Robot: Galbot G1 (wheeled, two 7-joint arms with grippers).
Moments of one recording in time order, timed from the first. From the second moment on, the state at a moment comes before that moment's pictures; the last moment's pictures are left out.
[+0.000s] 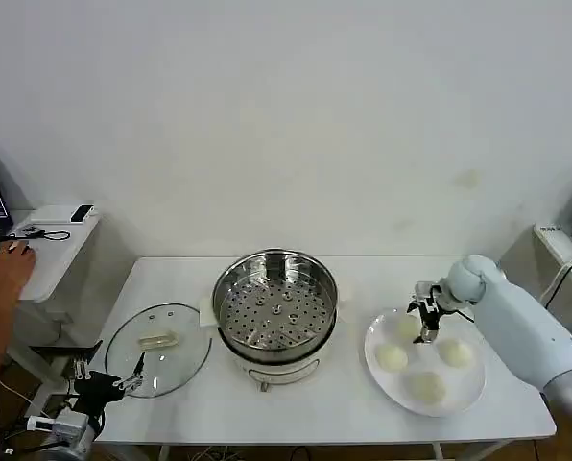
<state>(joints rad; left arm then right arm) 1.61 -1.25 -0.84 -1.99 0.04 0.14 0.18 -0.28 0.88 -0.28 1.01 -0.43 -0.09 -1.17</state>
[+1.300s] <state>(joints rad) 1.62 -1.28 -0.83 -2.01 0.05 0.14 0.18 0.04 0.84 -0.47 1.20 -0.16 -0.20 -1.21</state>
